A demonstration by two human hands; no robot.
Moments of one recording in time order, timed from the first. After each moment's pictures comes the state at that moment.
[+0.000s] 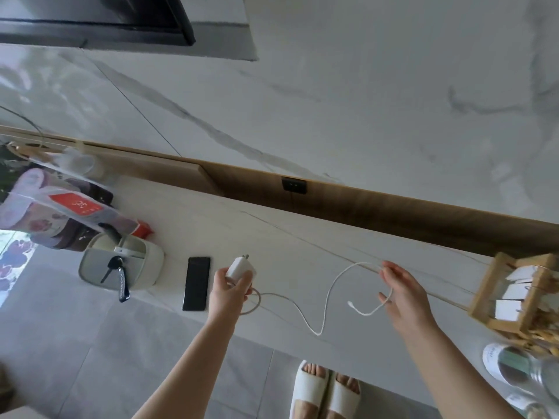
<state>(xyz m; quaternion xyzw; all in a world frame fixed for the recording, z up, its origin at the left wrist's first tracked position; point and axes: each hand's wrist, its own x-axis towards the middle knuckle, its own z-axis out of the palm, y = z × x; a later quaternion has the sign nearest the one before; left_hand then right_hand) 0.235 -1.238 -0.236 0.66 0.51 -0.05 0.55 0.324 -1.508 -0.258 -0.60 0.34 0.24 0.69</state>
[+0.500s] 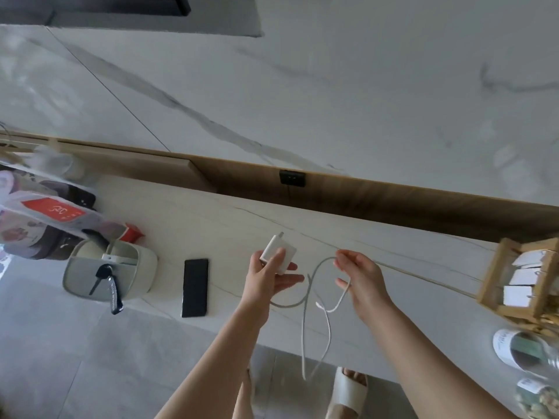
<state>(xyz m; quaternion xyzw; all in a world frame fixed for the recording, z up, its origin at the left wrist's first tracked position) 0.274 -1.248 -0.248 0.54 0.39 -0.13 0.73 0.321 -1.414 -0.259 -0.62 0.30 0.27 0.67</state>
